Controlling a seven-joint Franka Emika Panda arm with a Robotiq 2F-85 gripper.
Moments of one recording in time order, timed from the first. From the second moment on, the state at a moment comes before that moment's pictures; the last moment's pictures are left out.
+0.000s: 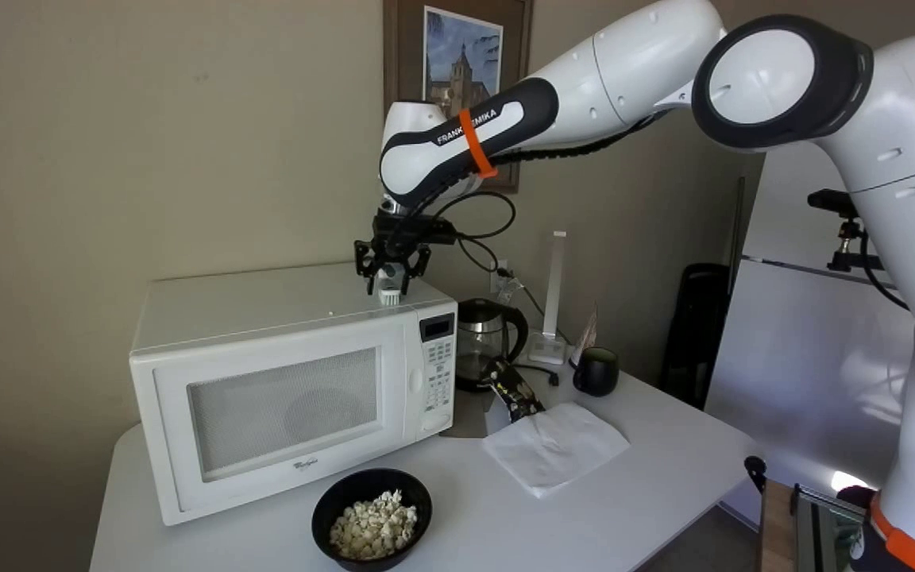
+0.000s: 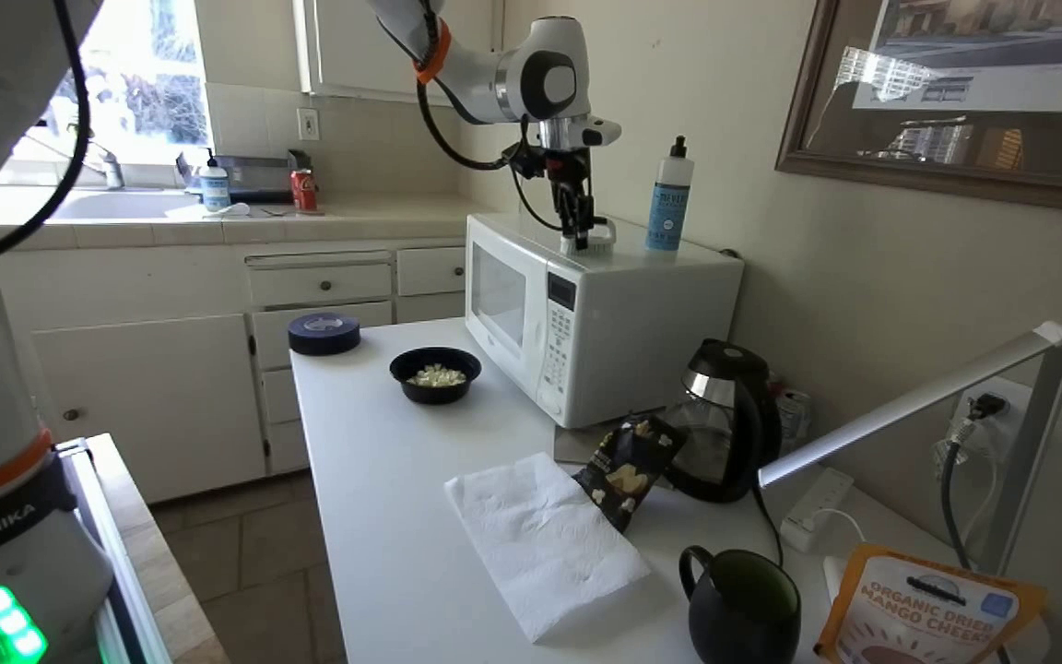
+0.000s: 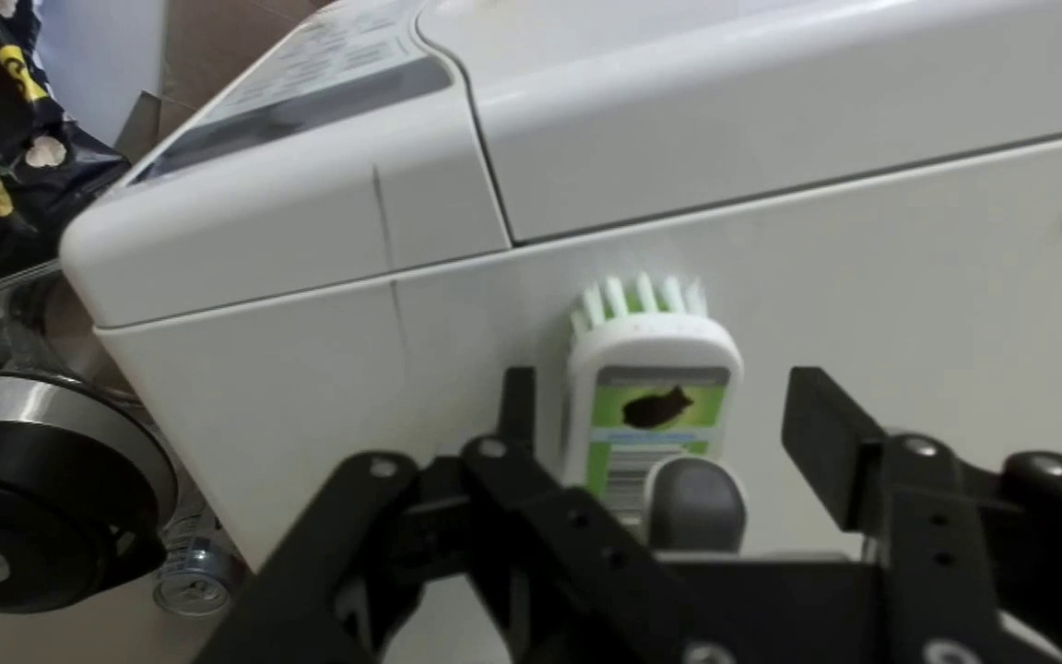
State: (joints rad) arm 0.06 0.53 -0.02 -1.44 -0.08 2.25 0.60
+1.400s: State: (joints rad) arm 0.08 0.02 -0.02 -2.09 -0.23 2.39 0.25
